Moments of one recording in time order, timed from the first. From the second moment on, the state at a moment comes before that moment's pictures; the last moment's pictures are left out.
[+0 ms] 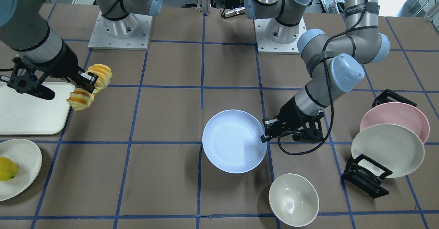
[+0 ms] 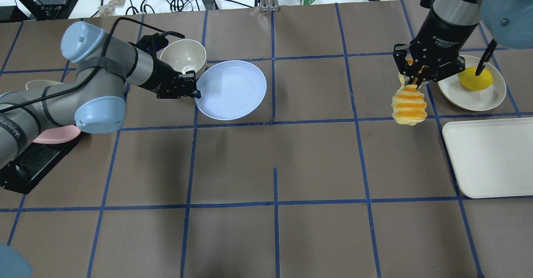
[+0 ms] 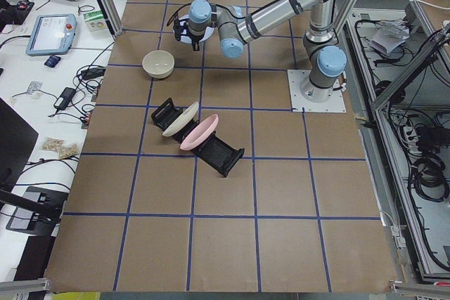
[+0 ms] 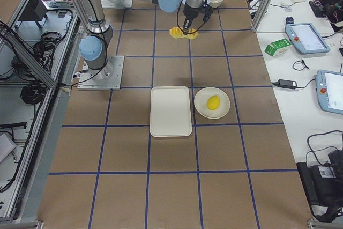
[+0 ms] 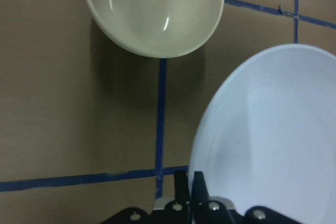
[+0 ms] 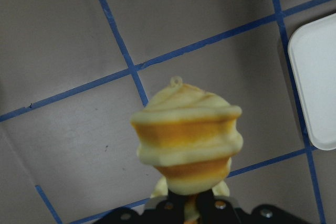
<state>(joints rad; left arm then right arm) -1.47 -1.86 -1.93 -0.80 1.14 -0.09 1.45 -1.48 1.61 -1.57 -1.54 0.22</state>
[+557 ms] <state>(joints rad) -1.63 -1.89 -1.97 -0.71 1.27 -0.29 1.53 -1.48 1.61 -1.61 -1.51 0.31</state>
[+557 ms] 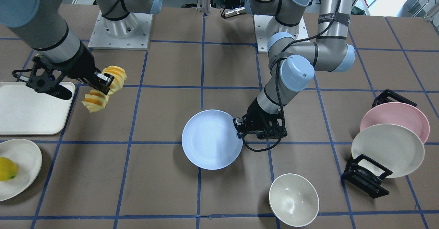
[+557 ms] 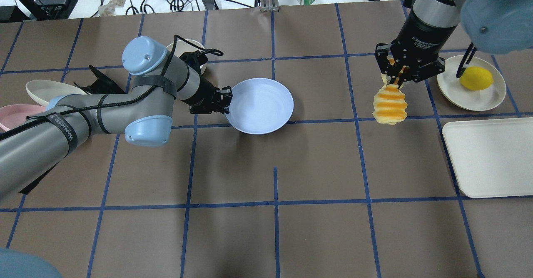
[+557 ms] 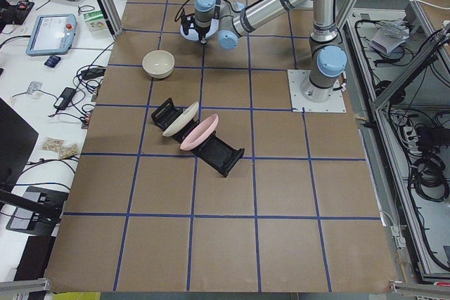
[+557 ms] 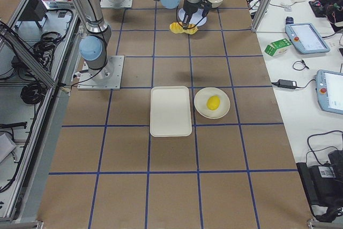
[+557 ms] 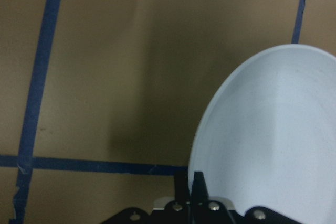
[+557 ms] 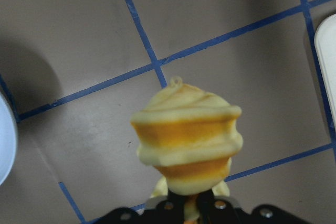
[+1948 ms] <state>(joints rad) -1.56 -1.81 -2.08 -0.63 1.30 -0.29 1.86 -1.30 1.60 -1.90 -1.52 0.40</state>
